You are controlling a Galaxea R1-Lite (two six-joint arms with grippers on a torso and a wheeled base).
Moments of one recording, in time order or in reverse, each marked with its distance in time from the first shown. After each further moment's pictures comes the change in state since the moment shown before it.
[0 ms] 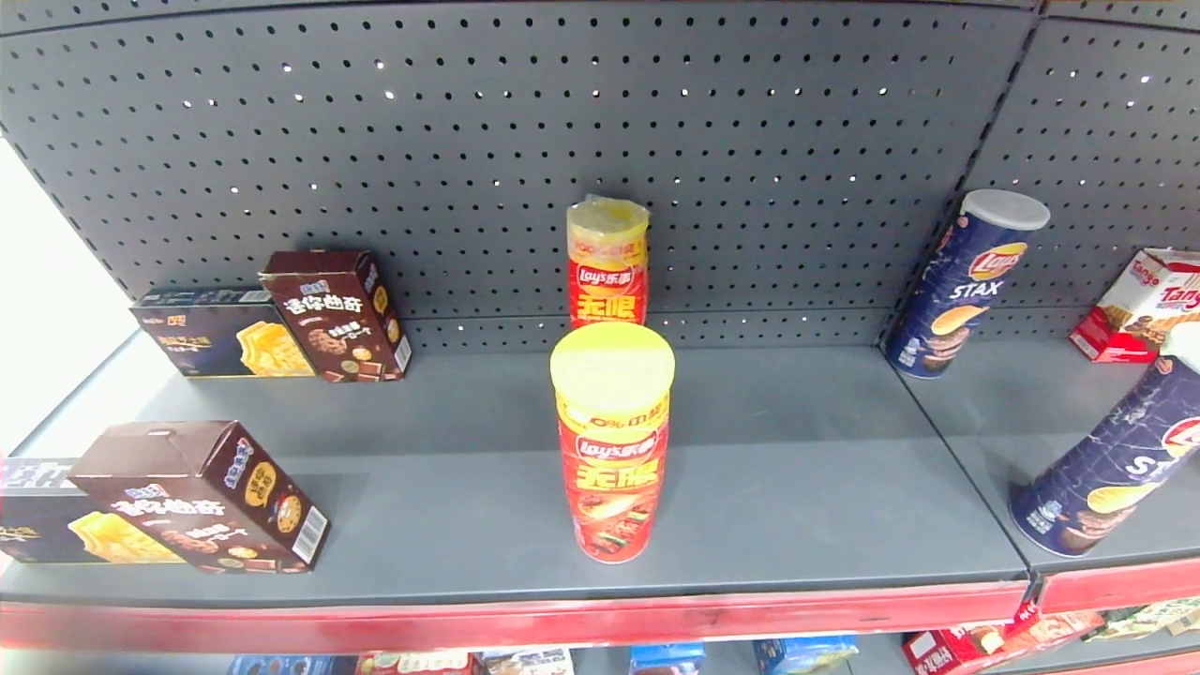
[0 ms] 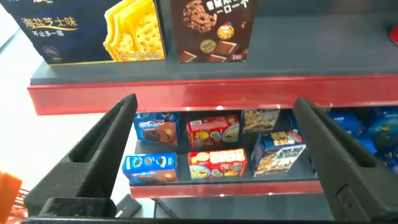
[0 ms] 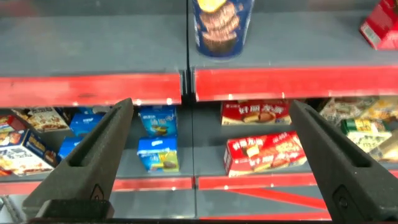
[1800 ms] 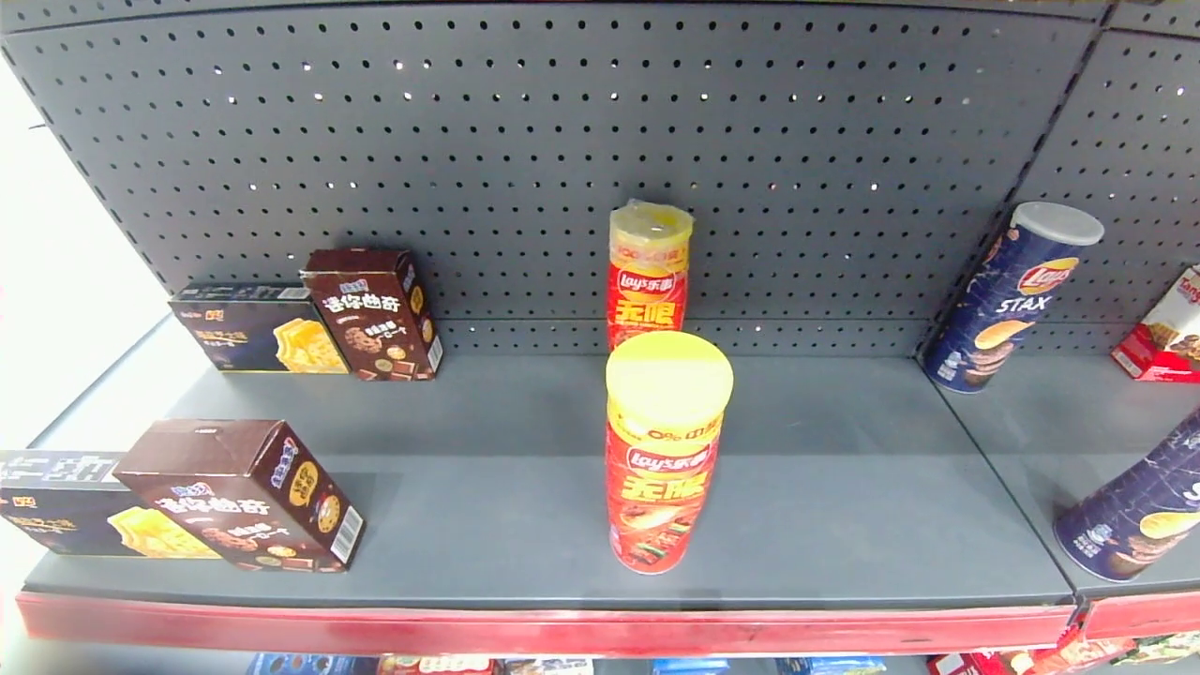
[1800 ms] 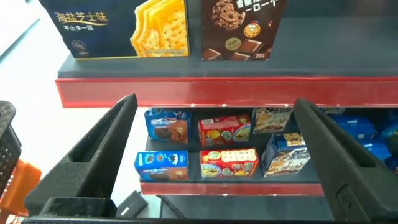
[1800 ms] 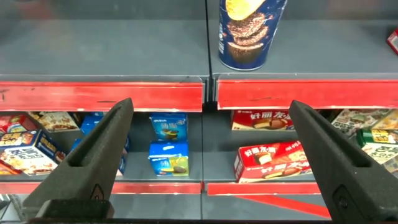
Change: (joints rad) left arm -0.001 0.000 0.000 0.000 0.001 0.000; right arm -0.001 0.000 0.000 -0.002 0.002 -0.003
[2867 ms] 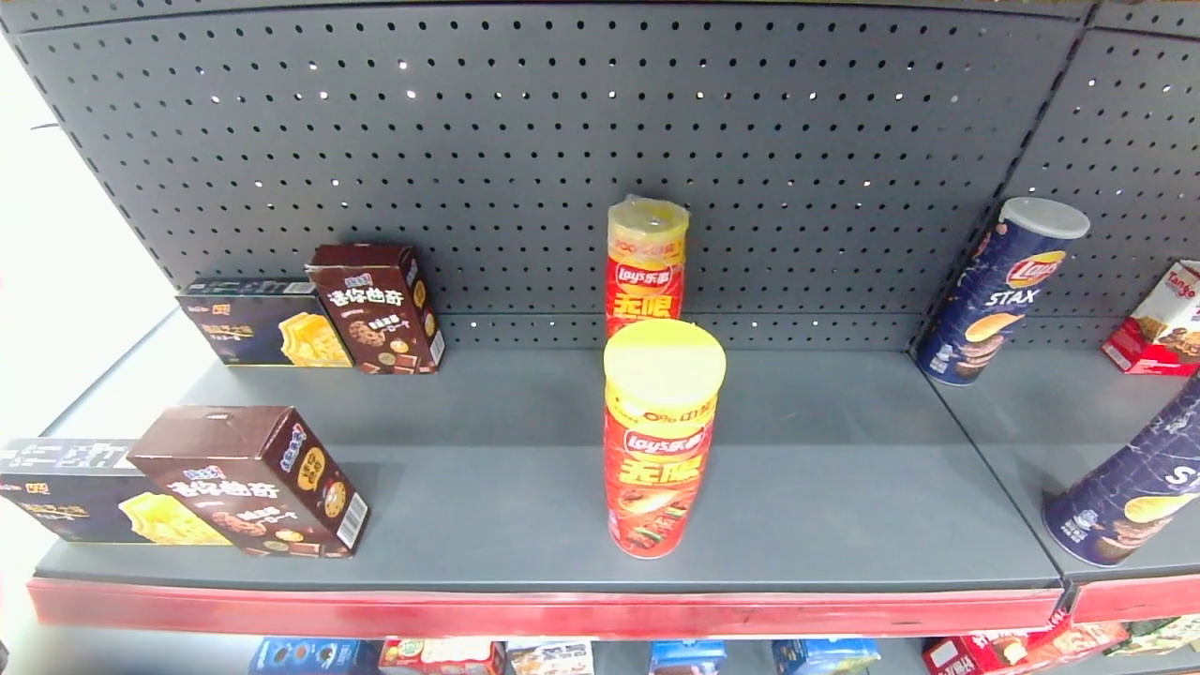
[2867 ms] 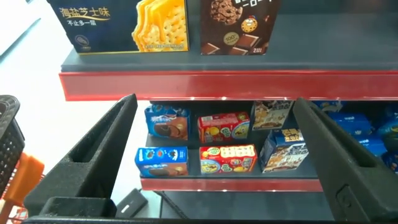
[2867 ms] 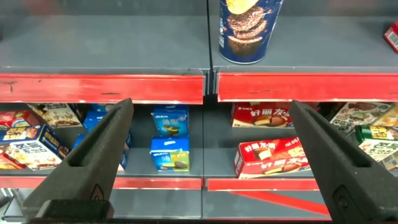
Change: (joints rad) left arm 0.002 0.000 0.000 0.001 0.002 0.000; right arm 0.000 0.000 0.000 0.000 0.009 -0.001
